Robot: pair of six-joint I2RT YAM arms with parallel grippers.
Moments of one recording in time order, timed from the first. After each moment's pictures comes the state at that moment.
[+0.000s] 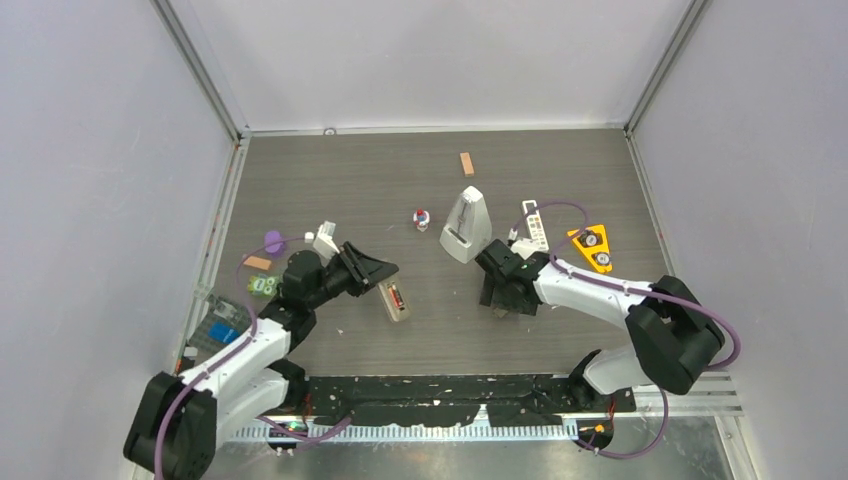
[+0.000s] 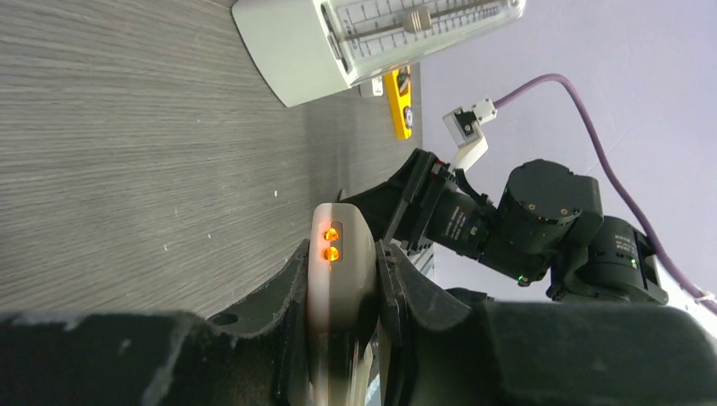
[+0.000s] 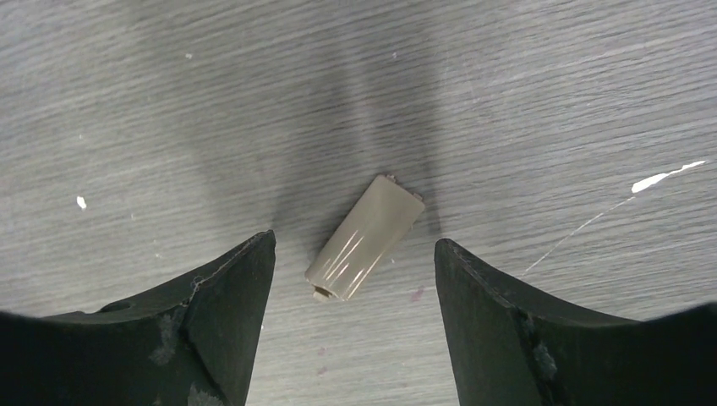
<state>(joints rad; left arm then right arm) -0.39 0.90 0.28 0.35 0.40 -1.12 0.73 1.39 0.73 -0.62 0.31 0.91</state>
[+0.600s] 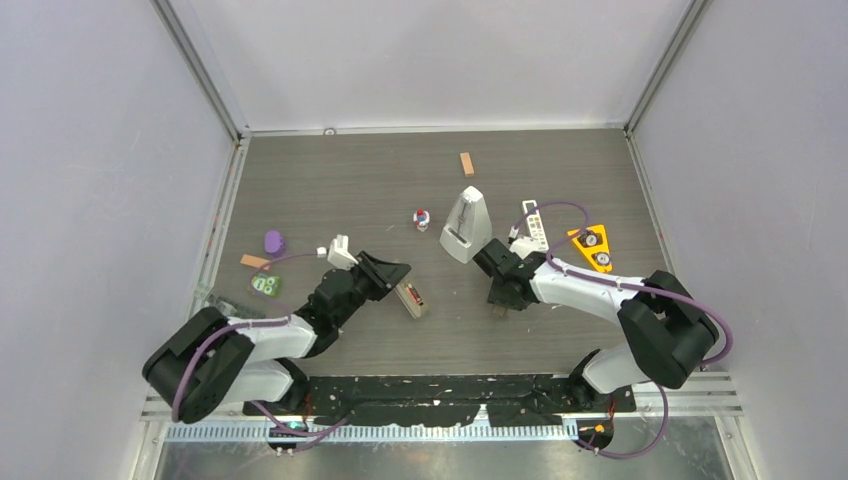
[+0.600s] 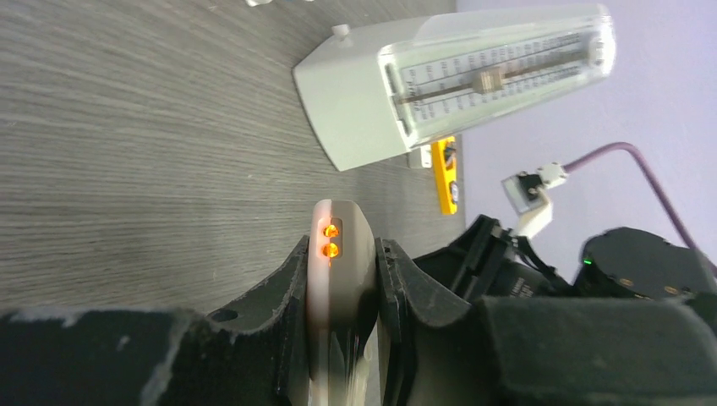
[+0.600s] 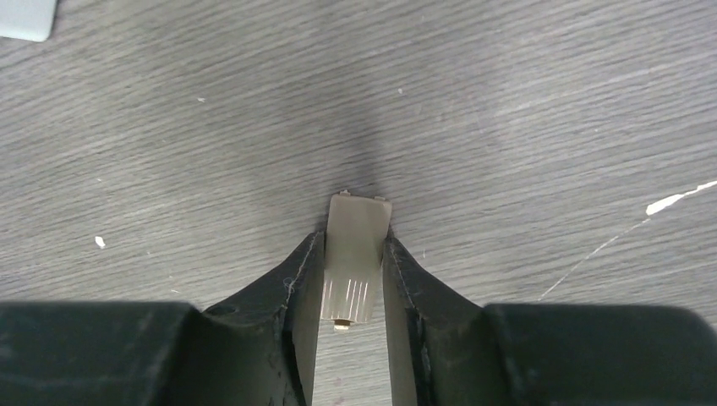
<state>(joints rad) -0.66 1.23 0.19 0.81 -0.06 -1.16 0.73 1.44 0.73 -0.57 0.35 0.98</state>
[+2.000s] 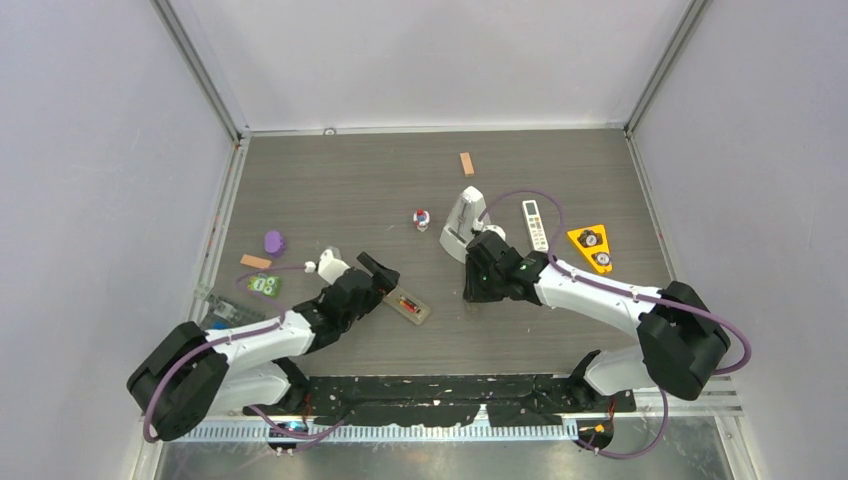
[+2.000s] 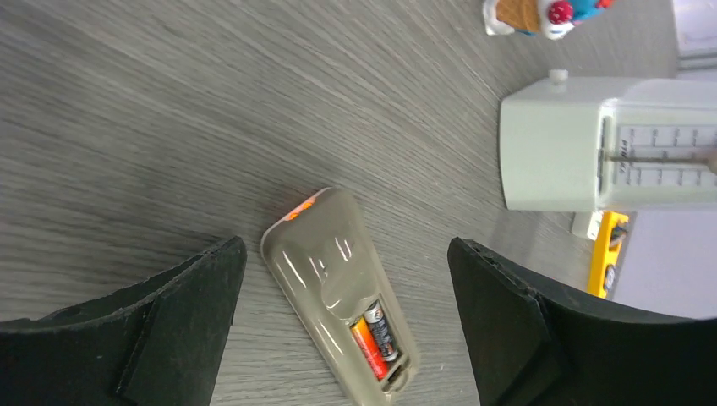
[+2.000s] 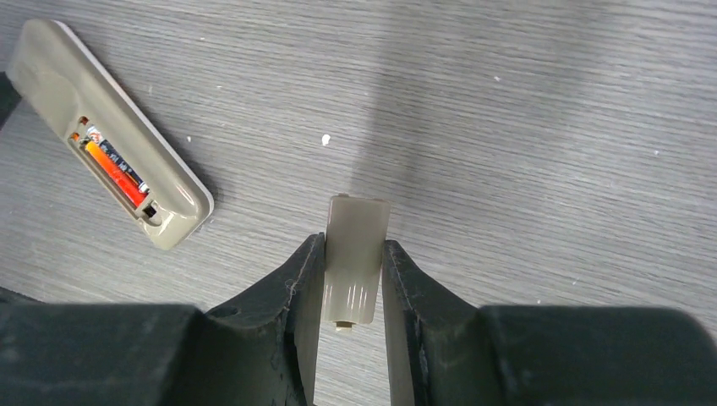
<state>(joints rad) -0.77 1.15 0.29 0.27 -0.41 -1.27 0.78 1.37 0.78 -0.42 0.10 0.66</state>
